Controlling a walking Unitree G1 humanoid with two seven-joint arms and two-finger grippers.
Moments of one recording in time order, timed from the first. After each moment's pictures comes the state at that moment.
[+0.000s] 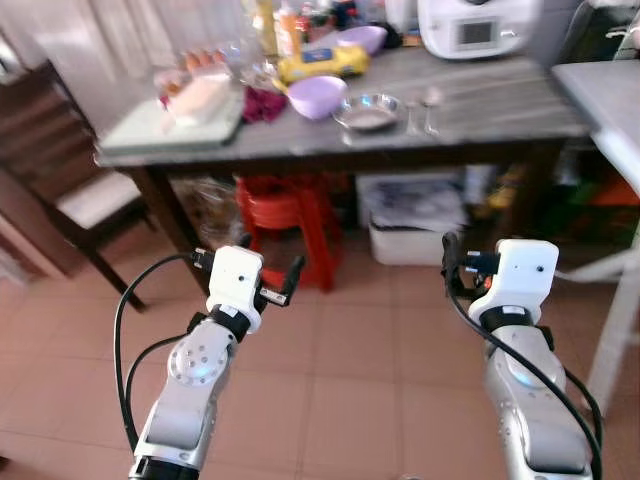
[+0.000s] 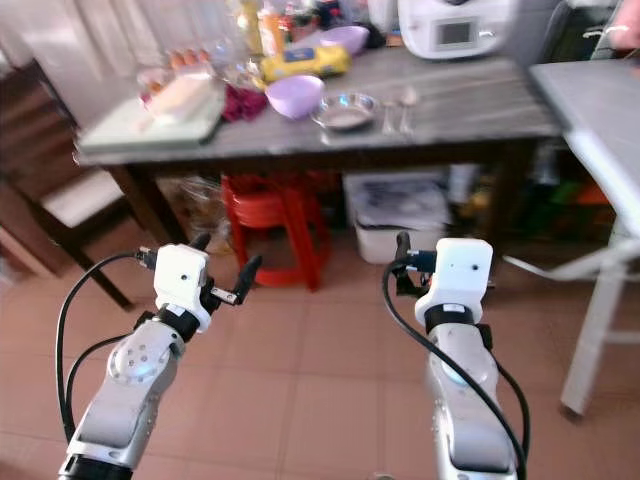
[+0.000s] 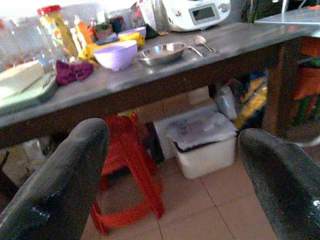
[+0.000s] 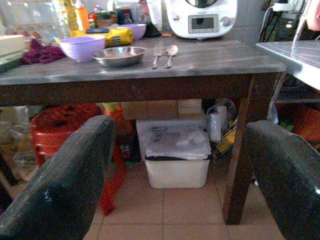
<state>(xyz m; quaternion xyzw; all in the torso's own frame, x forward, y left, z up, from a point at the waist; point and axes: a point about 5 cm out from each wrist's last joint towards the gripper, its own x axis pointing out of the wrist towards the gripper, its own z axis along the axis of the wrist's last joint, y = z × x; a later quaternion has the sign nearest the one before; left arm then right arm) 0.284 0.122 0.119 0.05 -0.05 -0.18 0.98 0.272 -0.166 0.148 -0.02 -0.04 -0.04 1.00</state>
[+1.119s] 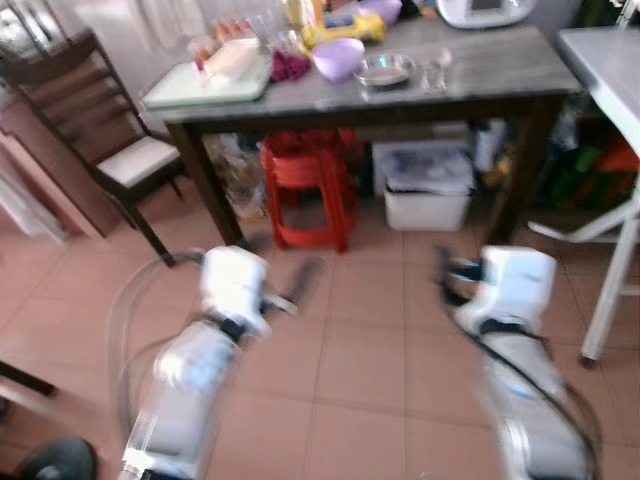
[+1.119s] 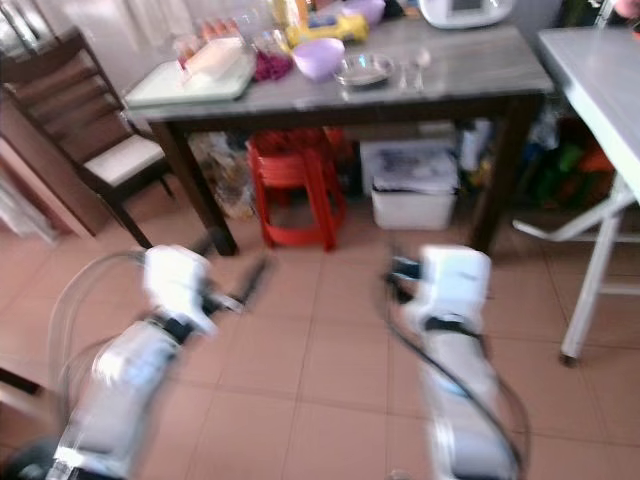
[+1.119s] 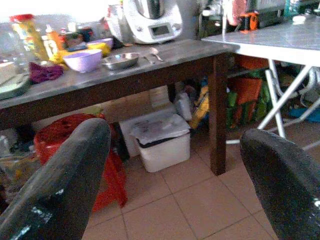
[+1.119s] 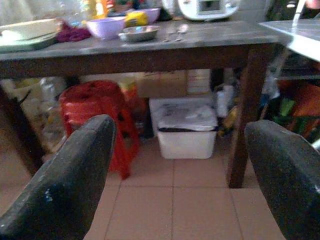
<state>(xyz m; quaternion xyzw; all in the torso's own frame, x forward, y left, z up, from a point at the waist) 0.271 0.104 0.129 0.00 -0.08 -0.27 0.96 0.267 -0.171 0.141 -0.03 -0.03 -0.05 1.00</state>
